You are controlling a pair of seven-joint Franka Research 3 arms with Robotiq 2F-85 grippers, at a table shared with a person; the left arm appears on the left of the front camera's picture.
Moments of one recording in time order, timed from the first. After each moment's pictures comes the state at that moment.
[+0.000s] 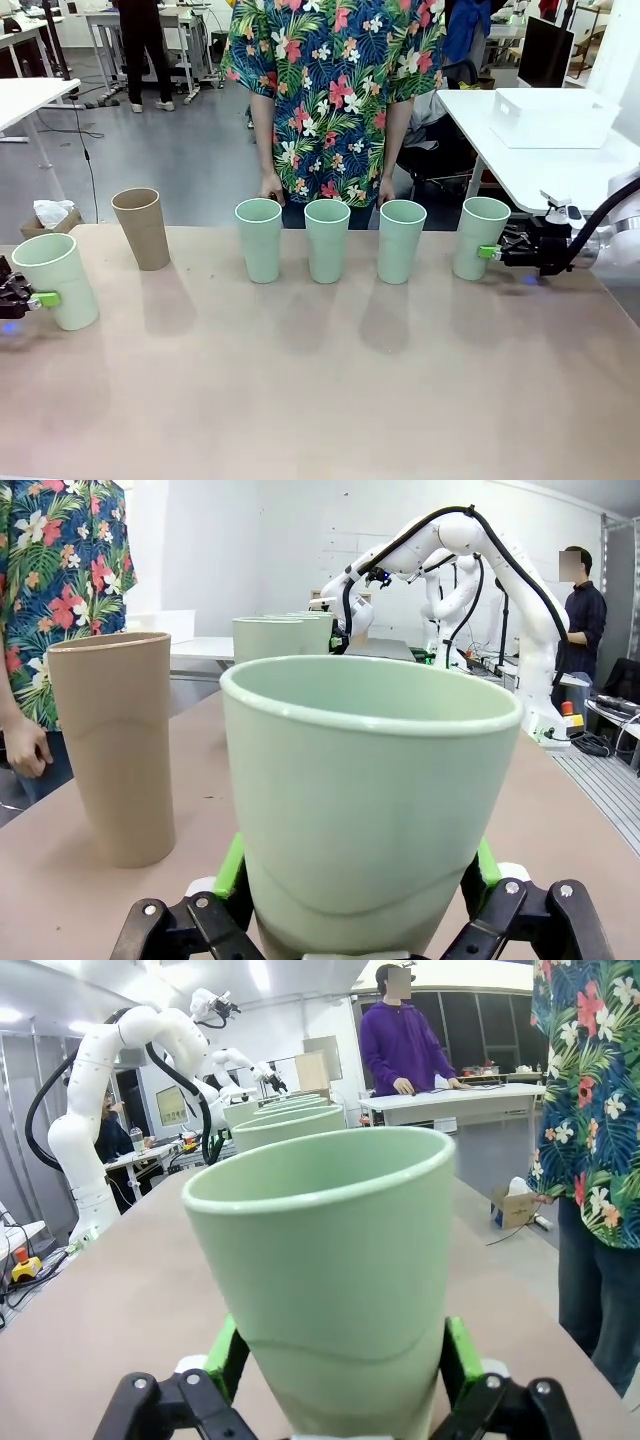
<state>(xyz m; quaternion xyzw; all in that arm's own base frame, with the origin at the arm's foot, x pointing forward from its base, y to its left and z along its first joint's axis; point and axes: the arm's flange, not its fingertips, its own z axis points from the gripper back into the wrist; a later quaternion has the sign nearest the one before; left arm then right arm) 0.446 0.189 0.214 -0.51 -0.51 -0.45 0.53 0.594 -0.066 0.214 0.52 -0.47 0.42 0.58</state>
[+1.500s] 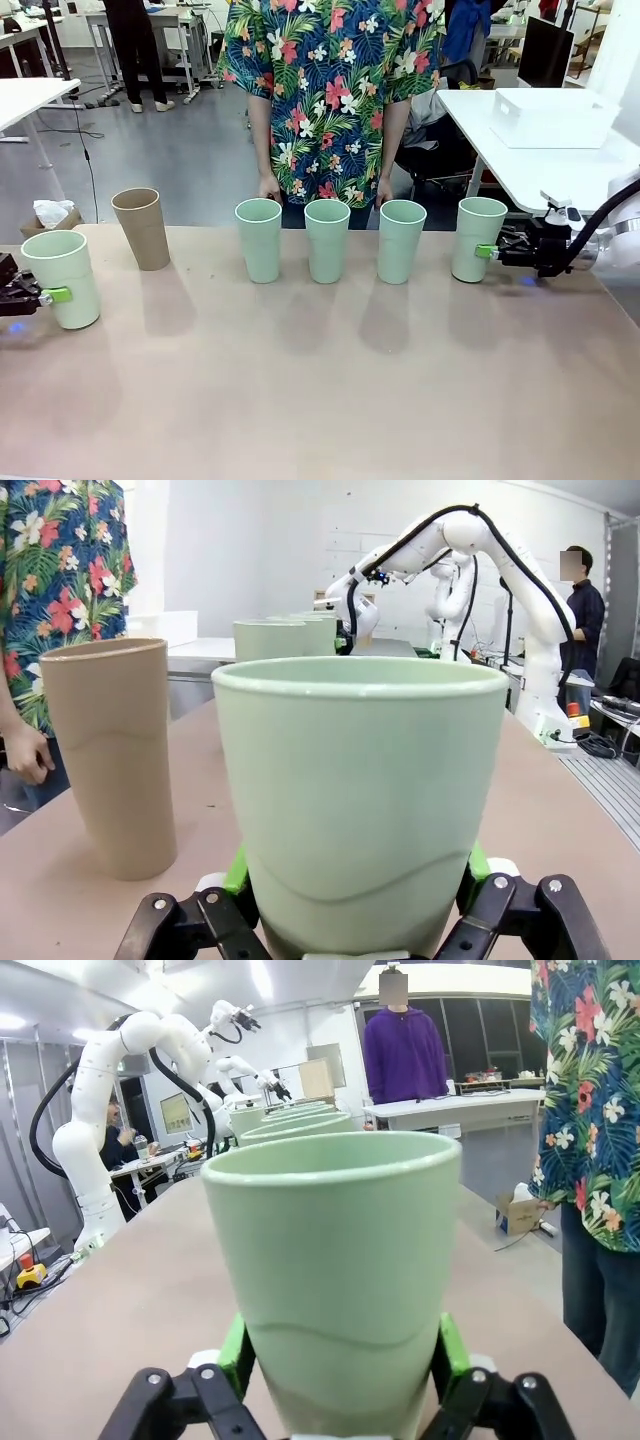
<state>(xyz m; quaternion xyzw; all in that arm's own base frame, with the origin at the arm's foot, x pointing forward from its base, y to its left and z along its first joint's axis) 0.449 0.178 0.218 -0.50 -0.52 -0.45 0.53 0.589 -0.061 0.214 0.53 -0.47 0.41 0.57</state>
